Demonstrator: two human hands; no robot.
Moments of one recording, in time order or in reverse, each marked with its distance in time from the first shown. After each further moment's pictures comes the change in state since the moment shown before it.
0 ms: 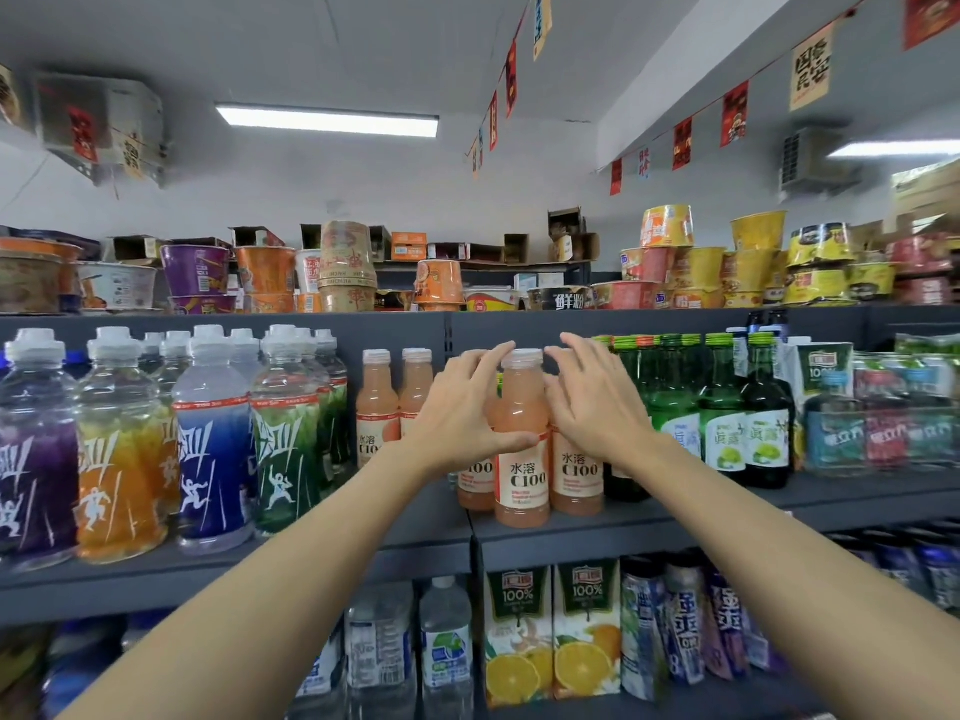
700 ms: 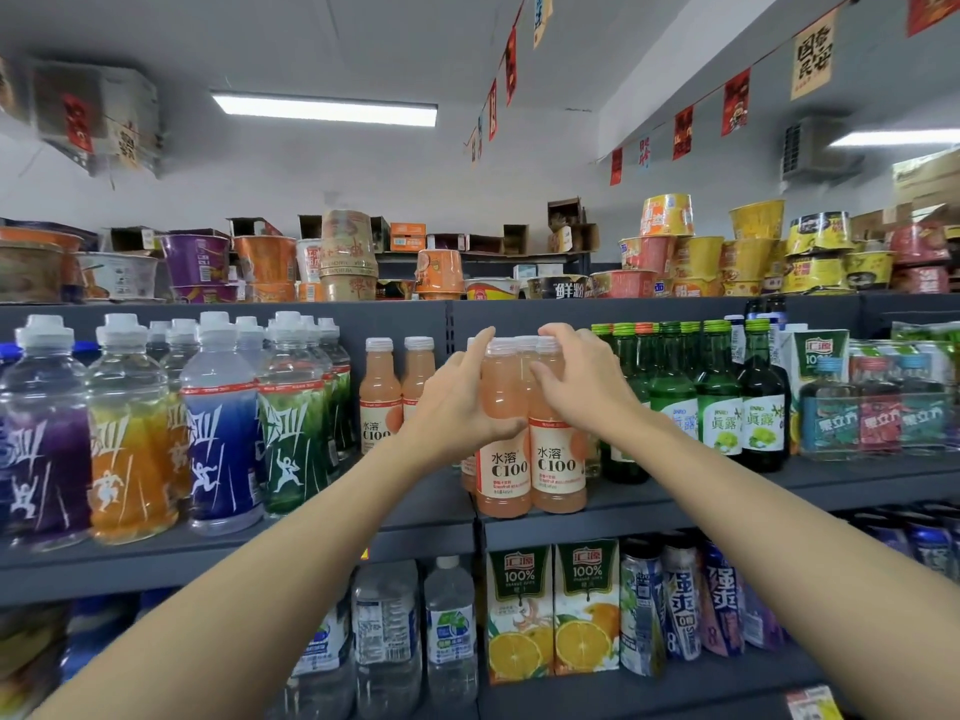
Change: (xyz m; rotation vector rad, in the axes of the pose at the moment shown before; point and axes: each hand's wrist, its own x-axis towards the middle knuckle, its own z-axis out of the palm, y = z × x) left_hand -0.013 0.011 -0.011 -0.094 -0.010 -0.142; right_hand 0.002 -0.027 -0.017 0.343 -0.066 0.205
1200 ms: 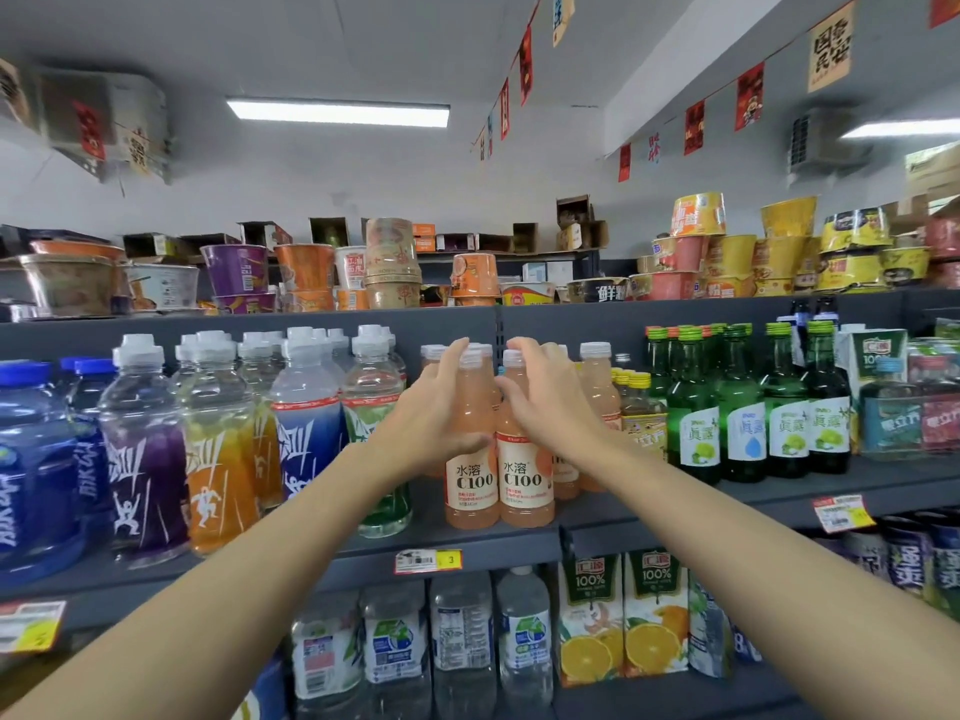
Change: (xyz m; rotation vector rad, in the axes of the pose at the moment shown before) left_hand -0.033 -0.075 -0.090 0.104 -0.125 -0.046; right_hand 0.001 -0.112 0.069 0.009 -0.006 -0.027
